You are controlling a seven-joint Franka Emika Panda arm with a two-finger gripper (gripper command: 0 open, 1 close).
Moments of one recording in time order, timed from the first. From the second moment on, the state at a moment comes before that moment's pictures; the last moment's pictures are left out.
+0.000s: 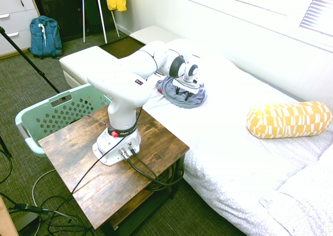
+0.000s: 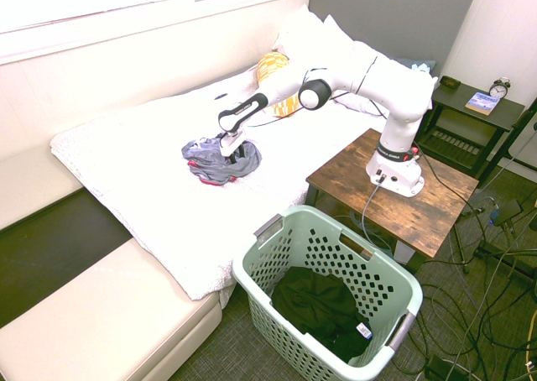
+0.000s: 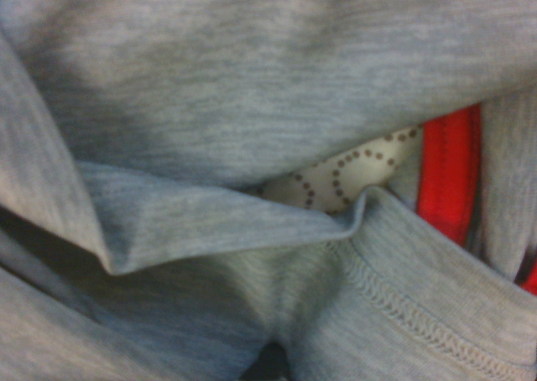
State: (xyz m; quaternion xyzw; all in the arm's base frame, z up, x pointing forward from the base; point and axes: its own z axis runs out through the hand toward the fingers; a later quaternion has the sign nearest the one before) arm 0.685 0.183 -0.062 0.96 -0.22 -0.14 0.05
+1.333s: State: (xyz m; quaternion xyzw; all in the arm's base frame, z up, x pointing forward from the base) arm 0.747 0.213 0.126 0.97 -0.24 -0.09 0.01
